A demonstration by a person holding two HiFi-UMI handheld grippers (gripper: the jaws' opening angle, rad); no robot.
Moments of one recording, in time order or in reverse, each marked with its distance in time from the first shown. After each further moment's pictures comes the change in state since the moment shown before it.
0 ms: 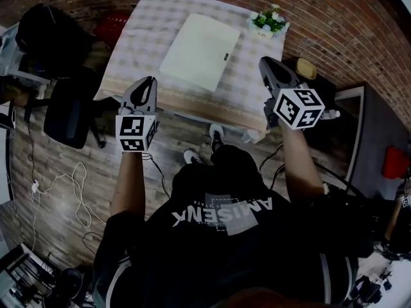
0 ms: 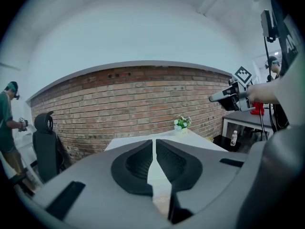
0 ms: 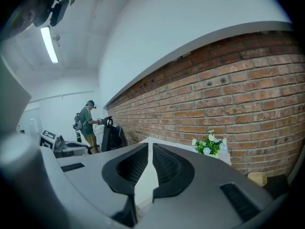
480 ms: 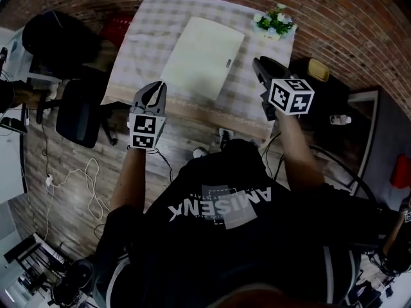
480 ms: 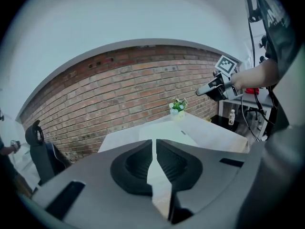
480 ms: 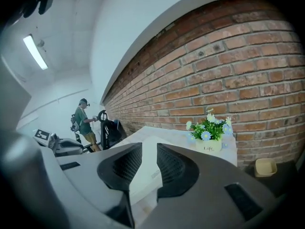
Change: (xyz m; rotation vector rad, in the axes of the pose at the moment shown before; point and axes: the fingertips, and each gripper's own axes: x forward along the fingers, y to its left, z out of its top) left arm 0.068 -0.020 -0.022 0.161 0.147 -0.070; right arm 0.072 -0.073 -0.049 0.106 0.131 0.030
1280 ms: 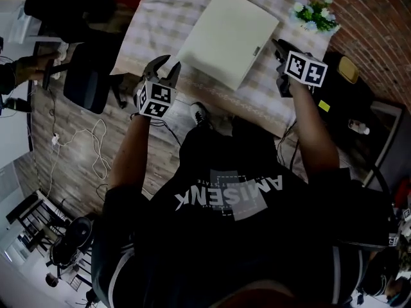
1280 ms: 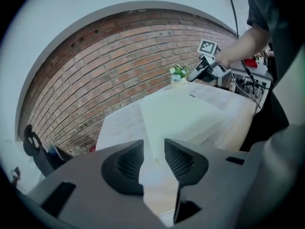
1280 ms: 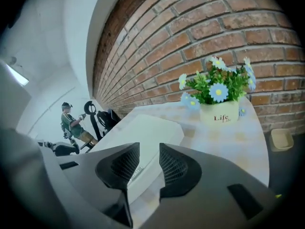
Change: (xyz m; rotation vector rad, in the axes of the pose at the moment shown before) left arm 0.069 0.036 -0.110 0.116 0.285 -0.016; right arm 0.132 -0.068 -0.083 0.194 0.241 0.005
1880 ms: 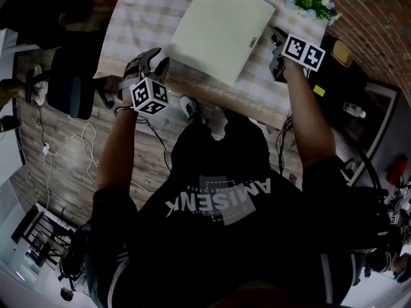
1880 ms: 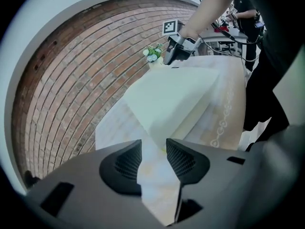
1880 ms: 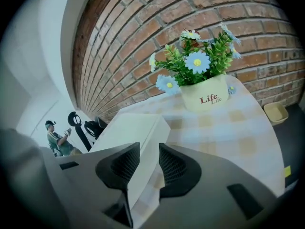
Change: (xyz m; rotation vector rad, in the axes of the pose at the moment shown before) left arm 0.041 0.005 -0.030 0.418 0.080 -0.045; right arm 0.036 -0.039 -0.014 0.212 -0.008 -0.096
